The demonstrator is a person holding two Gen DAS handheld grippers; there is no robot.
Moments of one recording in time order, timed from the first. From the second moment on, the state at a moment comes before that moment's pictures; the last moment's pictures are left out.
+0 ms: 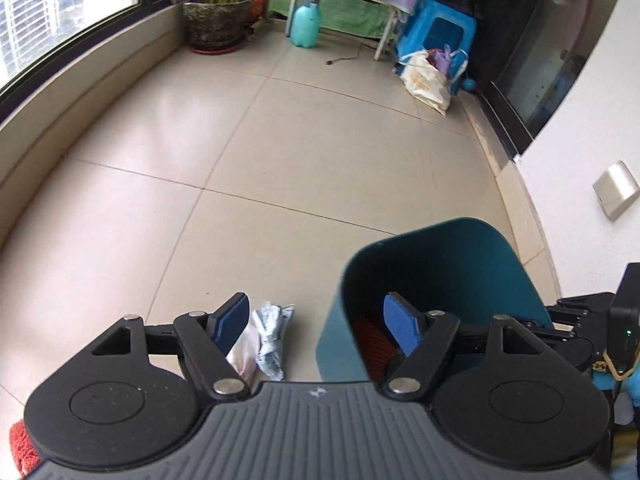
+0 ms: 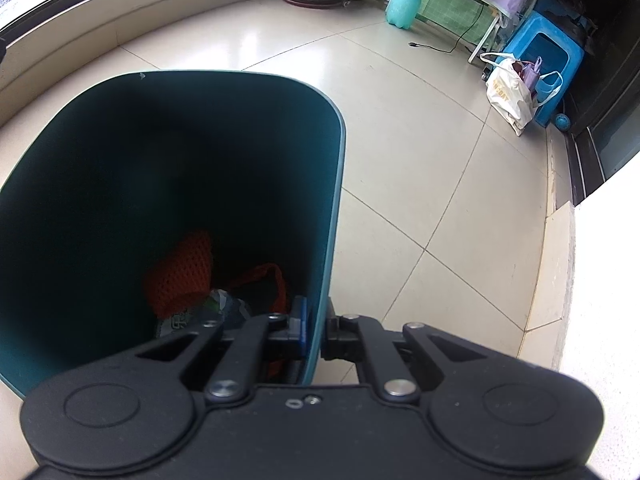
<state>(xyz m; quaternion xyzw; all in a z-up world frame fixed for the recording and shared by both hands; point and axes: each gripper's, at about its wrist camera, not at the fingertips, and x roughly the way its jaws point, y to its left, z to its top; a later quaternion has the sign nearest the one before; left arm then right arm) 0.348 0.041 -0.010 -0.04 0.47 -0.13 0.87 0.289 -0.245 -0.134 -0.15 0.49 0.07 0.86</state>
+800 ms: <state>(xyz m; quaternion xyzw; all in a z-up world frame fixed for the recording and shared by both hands) 0.397 0.077 -0.276 0.01 0.63 -0.08 0.78 0.296 -0.238 -0.136 -0.15 0.50 0.06 0.85</state>
